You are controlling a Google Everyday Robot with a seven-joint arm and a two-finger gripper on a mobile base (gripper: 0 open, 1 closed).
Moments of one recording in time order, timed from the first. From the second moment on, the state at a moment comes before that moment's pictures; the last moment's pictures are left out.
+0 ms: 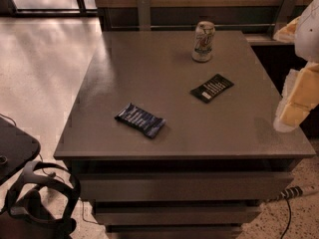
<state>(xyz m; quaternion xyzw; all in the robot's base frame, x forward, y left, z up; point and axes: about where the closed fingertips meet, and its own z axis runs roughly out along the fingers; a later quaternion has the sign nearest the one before) 0.438 -0.214 0.985 -0.60 0.78 -0.04 0.17</state>
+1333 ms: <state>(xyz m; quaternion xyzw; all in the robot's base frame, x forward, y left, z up) 0.442 -0.127 0.934 -0.56 0.78 0.08 0.27</state>
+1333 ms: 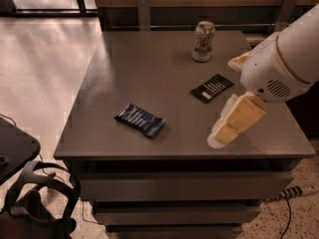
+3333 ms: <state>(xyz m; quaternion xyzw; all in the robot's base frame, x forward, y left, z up) 0.533 0.013 0.861 -0.45 0.75 0.18 0.45</state>
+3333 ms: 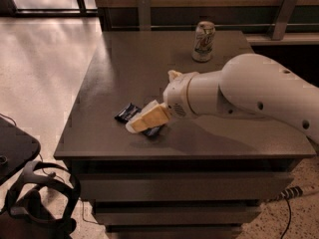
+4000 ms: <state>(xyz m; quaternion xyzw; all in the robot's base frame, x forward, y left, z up) 0.530 0.029 0.817 -0.46 0.76 0.20 0.41</state>
